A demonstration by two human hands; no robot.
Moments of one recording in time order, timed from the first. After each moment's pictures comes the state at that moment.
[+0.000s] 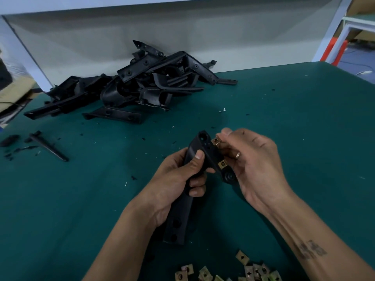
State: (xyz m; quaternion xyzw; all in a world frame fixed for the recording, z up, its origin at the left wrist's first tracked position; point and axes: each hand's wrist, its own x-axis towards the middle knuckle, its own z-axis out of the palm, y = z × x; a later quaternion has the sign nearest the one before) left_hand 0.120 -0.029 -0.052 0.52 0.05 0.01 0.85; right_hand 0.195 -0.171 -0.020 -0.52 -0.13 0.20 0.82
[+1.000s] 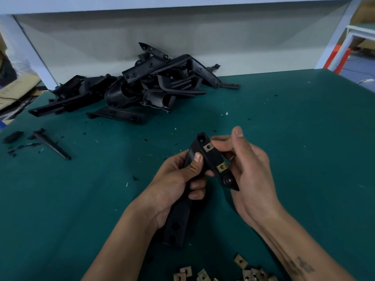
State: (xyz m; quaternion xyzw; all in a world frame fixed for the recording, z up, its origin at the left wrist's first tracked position) left_hand 0.119 -0.027 -0.050 0.51 0.04 0.01 0.86; right_hand 0.174 -0.162 -0.015 -0.58 -0.15 0.15 0.79
